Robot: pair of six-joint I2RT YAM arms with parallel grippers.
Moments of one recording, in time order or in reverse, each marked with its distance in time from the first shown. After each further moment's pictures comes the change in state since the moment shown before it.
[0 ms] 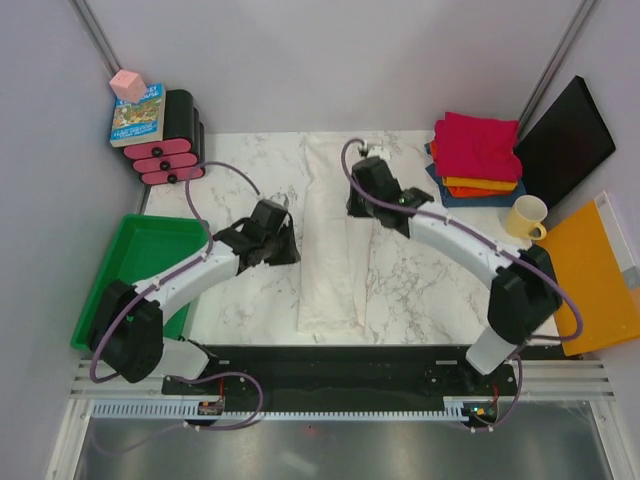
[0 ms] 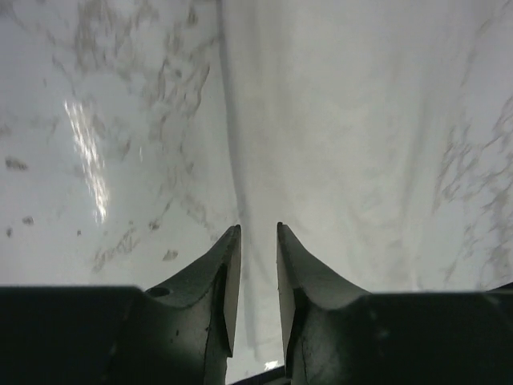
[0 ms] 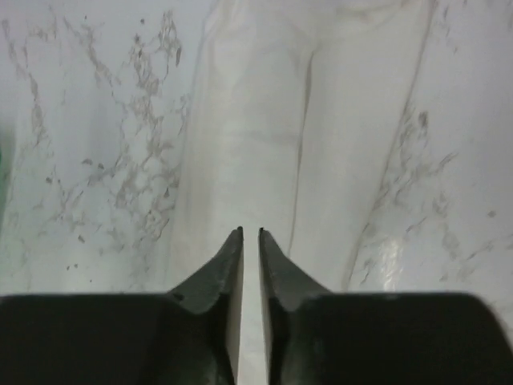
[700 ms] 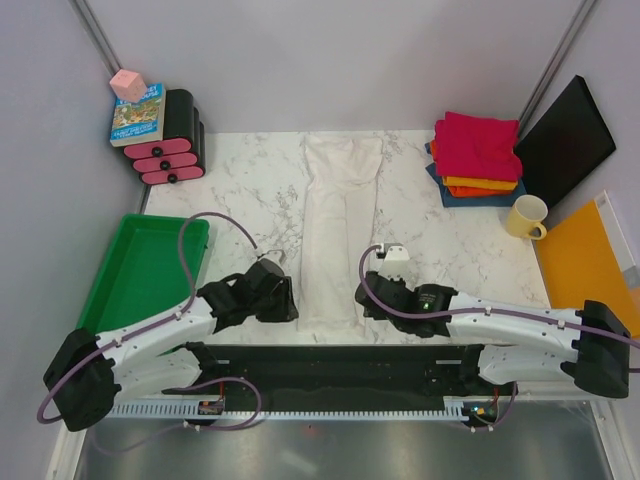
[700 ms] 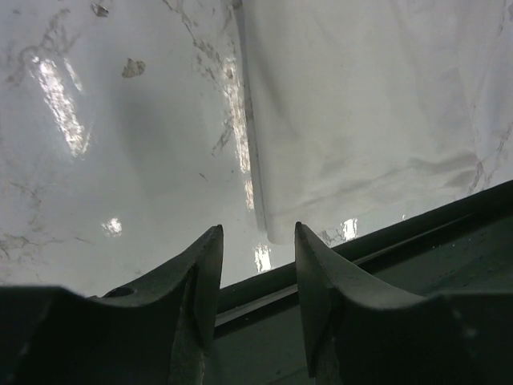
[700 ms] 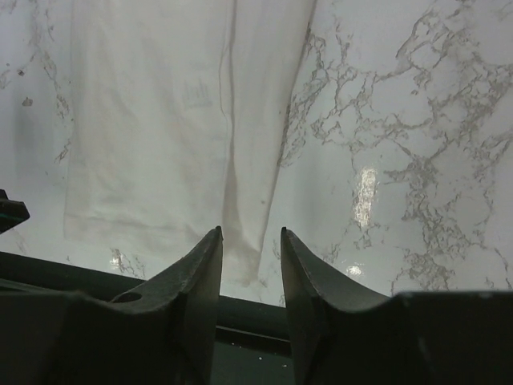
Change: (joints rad) left arm -0.219 -0.388 -0.416 -0.060 -0.011 -0.161; right arm 0.526 -0.541 -0.650 -0.199 0.307 0.433
